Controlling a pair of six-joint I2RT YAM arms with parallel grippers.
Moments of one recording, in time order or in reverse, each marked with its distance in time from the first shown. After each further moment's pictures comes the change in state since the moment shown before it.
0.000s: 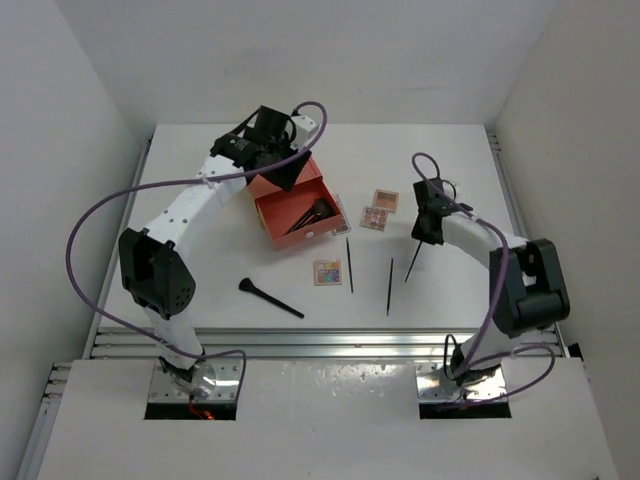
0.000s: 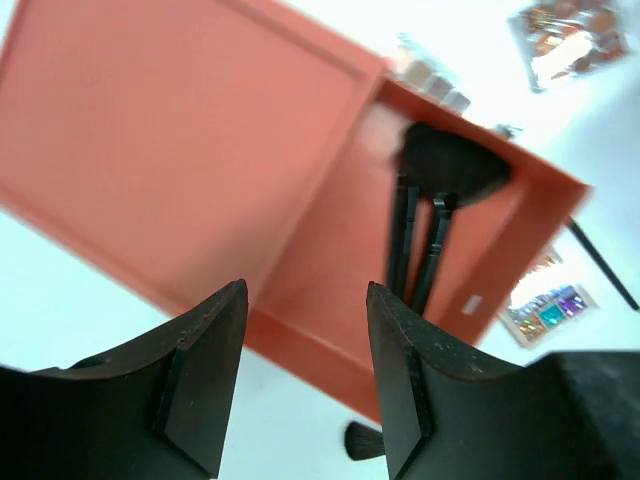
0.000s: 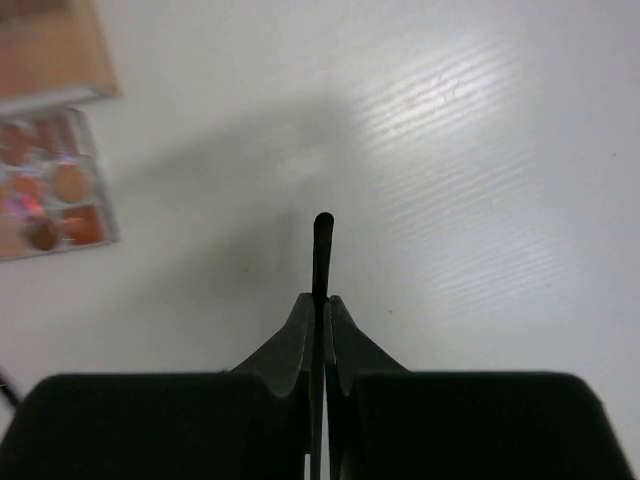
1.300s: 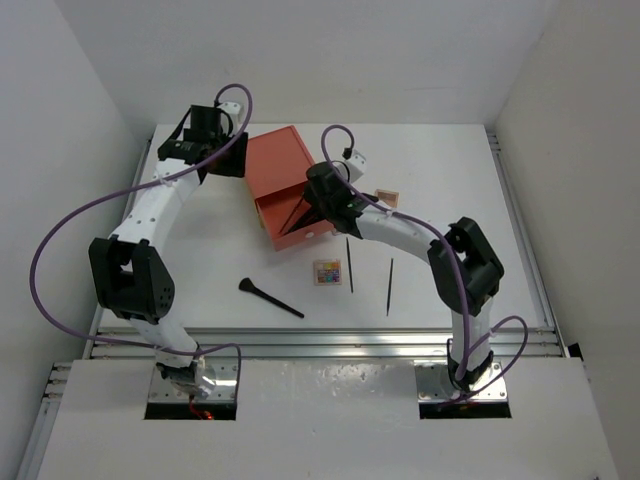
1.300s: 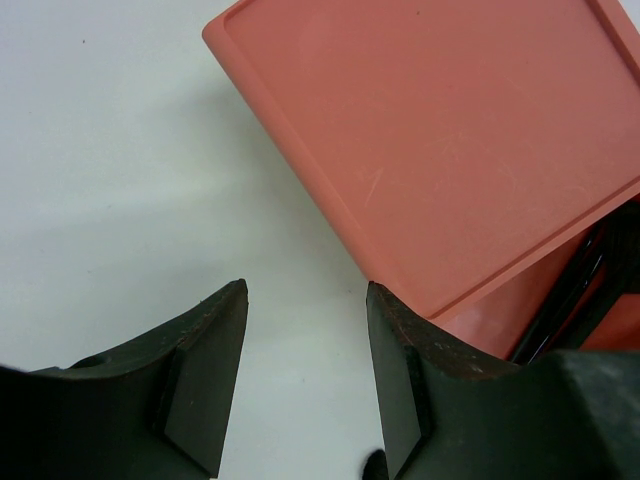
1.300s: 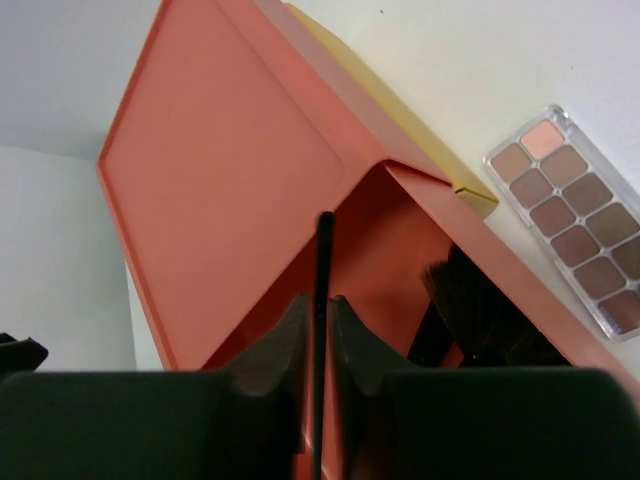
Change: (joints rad) left arm 0.324 -0.097 -0.190 0.177 0.024 -0.182; right arm 0.517 0.259 0.455 0.377 0.161 0.538
